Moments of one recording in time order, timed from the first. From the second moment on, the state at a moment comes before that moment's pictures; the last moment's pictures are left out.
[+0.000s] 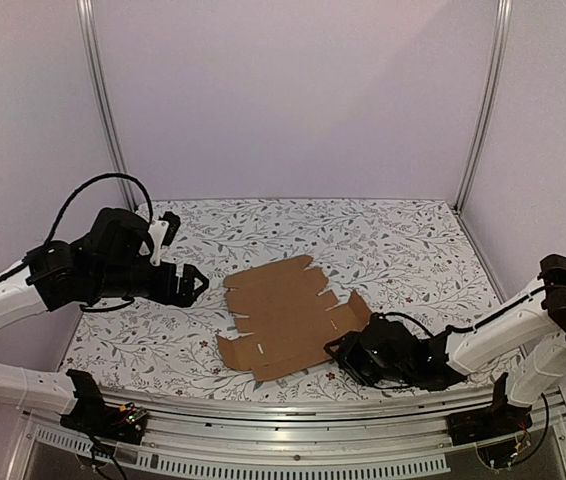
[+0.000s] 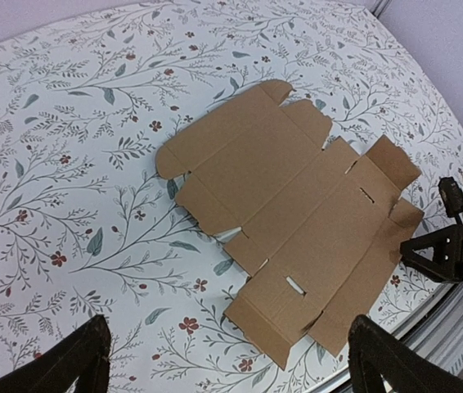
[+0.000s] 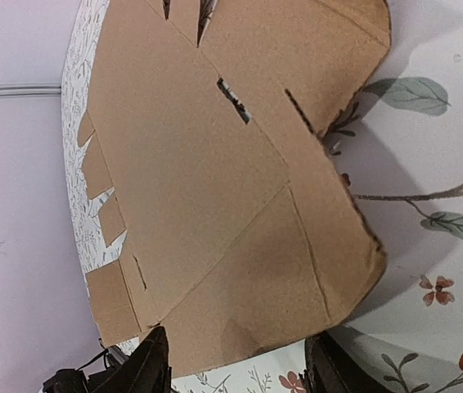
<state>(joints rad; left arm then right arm) -0.83 0.98 0.90 -0.65 -0.19 -0.44 1.19 1.57 0.48 0.40 0.29 1.60</state>
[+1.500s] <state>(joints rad) -0.83 0.98 1.00 -0.71 -0.23 -0.40 1.22 1.37 0.63 0.35 0.50 1.32</state>
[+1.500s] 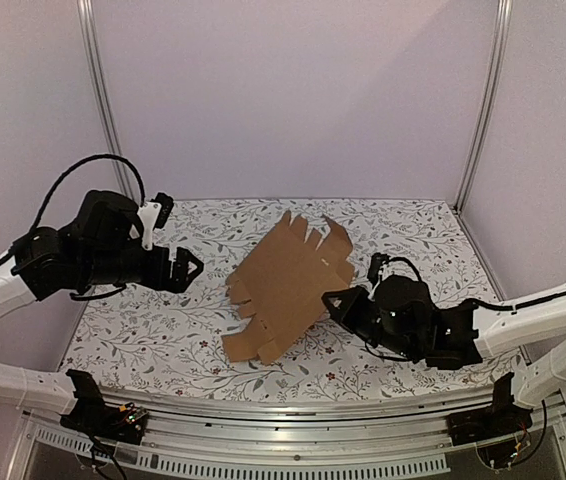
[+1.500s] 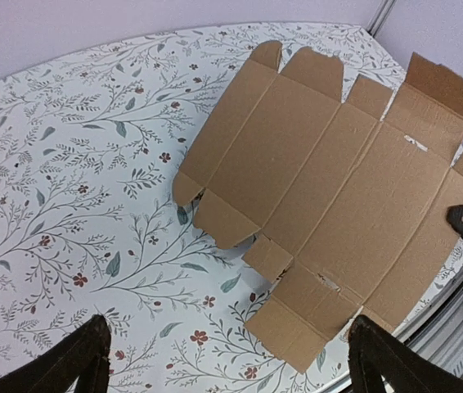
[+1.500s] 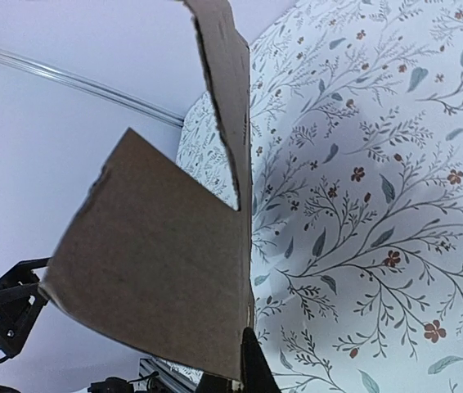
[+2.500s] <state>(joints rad) -0.83 1.02 1.31 -0.82 -0.18 -0.19 0.88 1.47 1.58 -0.93 -0.28 0.11</state>
